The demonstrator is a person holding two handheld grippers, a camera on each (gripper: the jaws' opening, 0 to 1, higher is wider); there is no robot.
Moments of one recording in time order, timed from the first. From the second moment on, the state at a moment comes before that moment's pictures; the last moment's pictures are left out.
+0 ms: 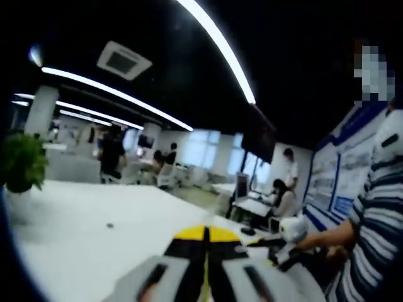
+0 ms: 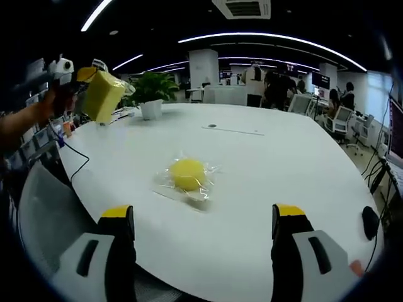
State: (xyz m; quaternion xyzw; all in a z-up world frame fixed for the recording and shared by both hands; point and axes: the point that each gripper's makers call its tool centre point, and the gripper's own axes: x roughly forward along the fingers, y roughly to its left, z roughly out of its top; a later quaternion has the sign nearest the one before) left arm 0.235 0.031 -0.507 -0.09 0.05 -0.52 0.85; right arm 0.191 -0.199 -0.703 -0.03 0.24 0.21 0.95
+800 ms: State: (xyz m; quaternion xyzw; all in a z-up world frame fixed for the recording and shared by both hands) left arm 0.192 -0.013 -0.477 -0.07 0.03 -0.61 0.79; right arm 0.179 -0.071 -0.583 0.08 0.03 0.44 0.90
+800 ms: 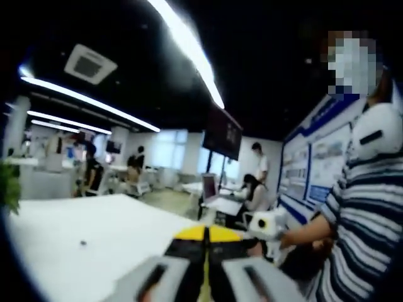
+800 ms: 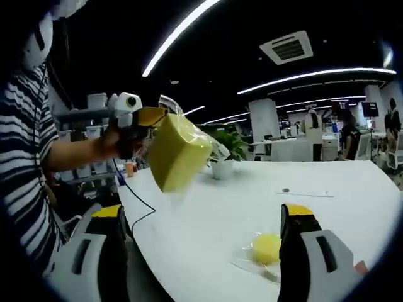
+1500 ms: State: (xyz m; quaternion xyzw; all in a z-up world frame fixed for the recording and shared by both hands) left arm 0.178 -0.036 -0.453 -0.08 0.01 -0.65 0.75; right arm 0.189 -0.043 -0.522 0.24 -0.01 0.54 0.81
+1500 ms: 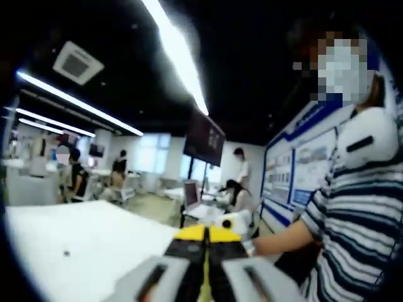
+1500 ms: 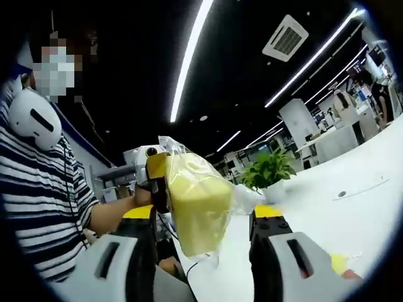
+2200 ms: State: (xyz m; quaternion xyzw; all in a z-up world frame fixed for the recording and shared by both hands) left arm 0.185 -0.022 -0.460 -0.12 0.01 -0.63 0.77; right arm 0.190 -0.024 -0.517 0.22 0.01 0.57 0.79
